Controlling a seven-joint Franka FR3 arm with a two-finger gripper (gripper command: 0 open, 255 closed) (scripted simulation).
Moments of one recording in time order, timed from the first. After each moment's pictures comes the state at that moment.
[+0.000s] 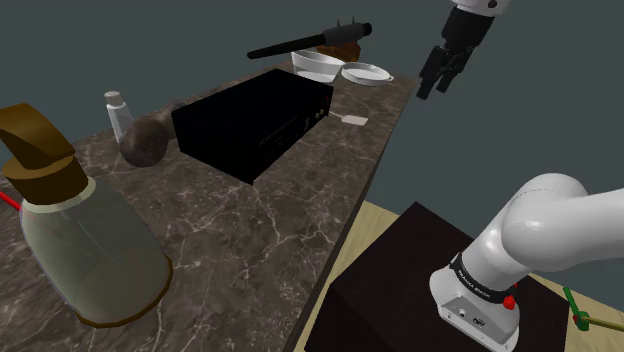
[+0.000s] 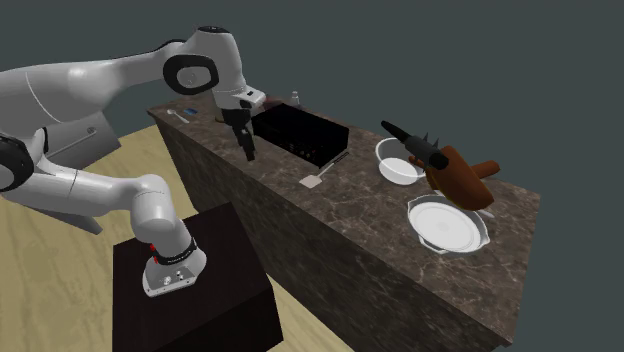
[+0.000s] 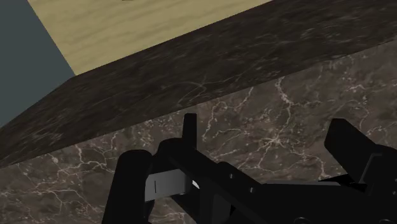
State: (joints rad) arm -0.02 -0.81 -0.06 -2.35 -0.05 1.59 0.00
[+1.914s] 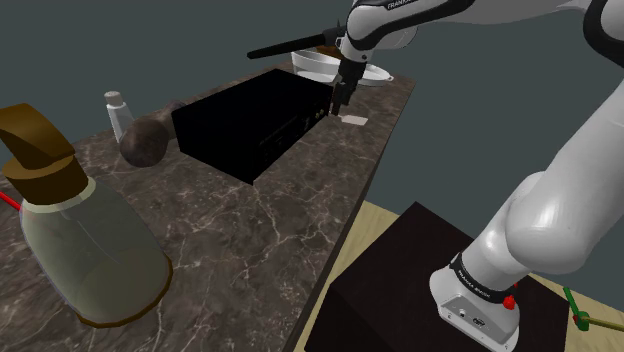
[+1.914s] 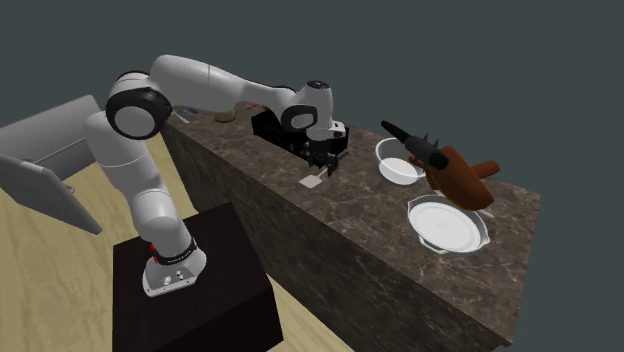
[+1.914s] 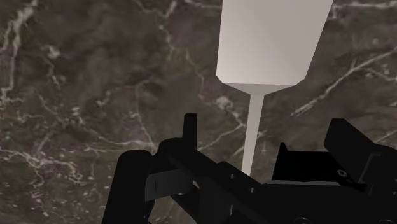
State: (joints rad) arm 0.08 0.02 -0.21 -2.02 0.03 2.10 -0.47
